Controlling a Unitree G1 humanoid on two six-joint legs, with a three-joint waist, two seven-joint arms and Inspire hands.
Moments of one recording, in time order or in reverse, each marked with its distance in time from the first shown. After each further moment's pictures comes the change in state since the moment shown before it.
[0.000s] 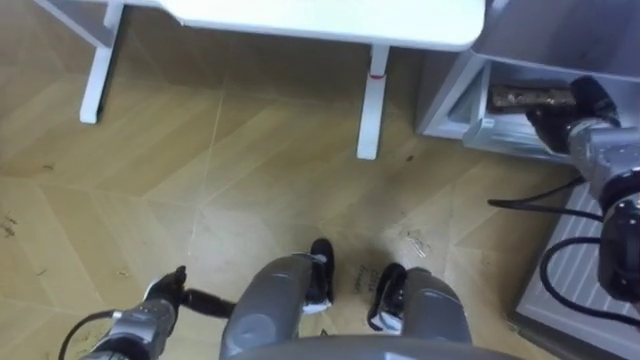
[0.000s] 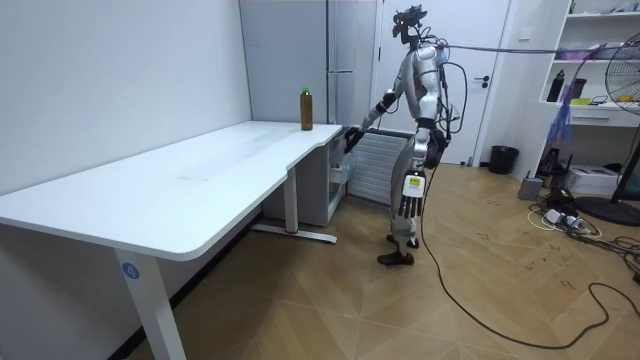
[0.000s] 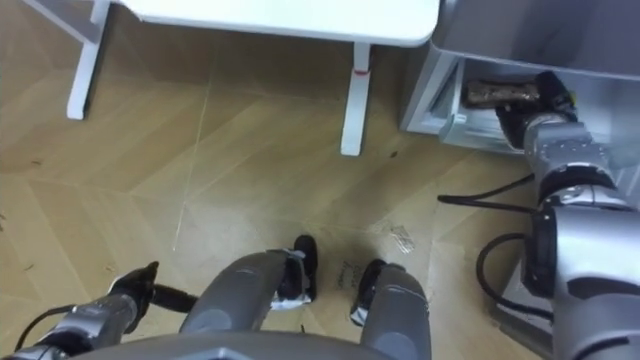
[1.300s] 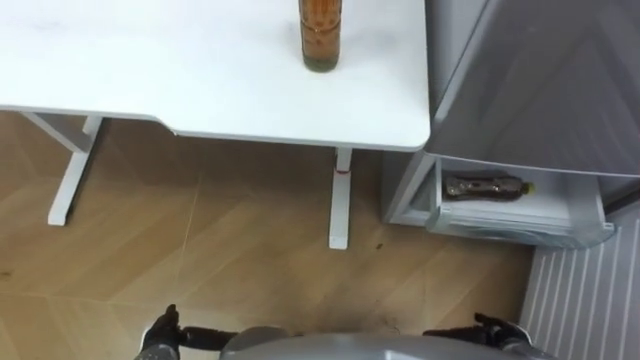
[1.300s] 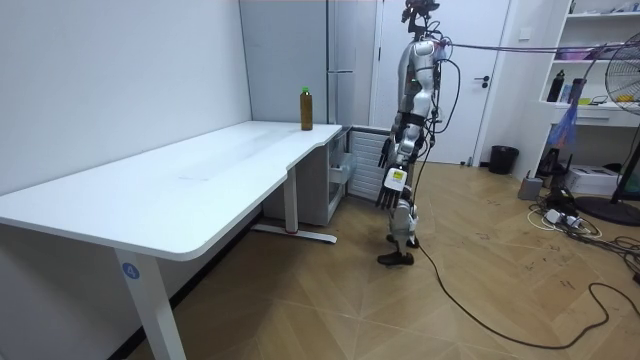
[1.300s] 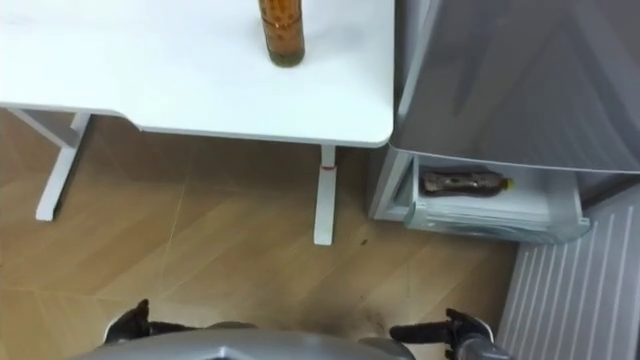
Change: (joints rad) left arm 0.205 -0.086 0.216 -0.042 -0.058 -0.071 0.098; right arm 0.638 0.221 0.279 0.032 -1.201 -0.017 0.172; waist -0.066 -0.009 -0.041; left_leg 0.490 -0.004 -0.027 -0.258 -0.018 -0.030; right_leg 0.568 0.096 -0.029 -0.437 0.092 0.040
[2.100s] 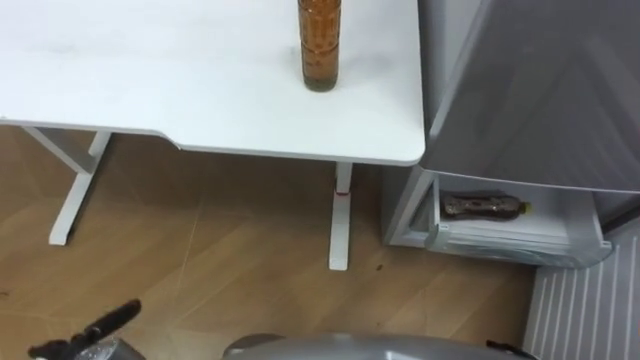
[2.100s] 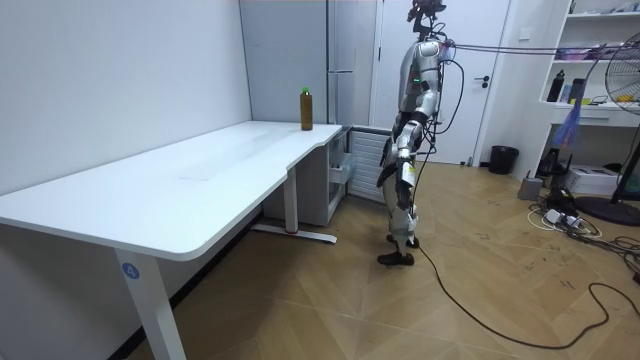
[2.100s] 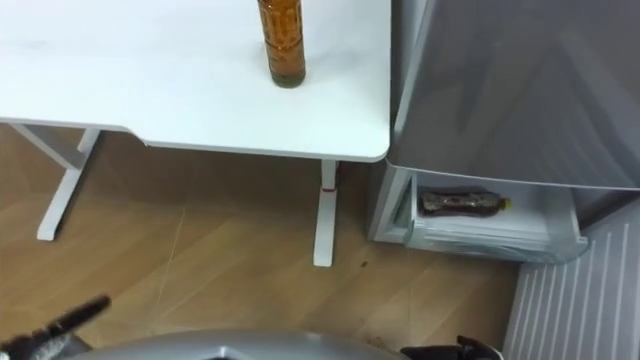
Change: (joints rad) left arm 0.045 -0.031 0.356 -0.466 -0.227 -0.050 0.567; right arm 0.054 0.002 -0.126 -0.024 -0.125 0.039 0.004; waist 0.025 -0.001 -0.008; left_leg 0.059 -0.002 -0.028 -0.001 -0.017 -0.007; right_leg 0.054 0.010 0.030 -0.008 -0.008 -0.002
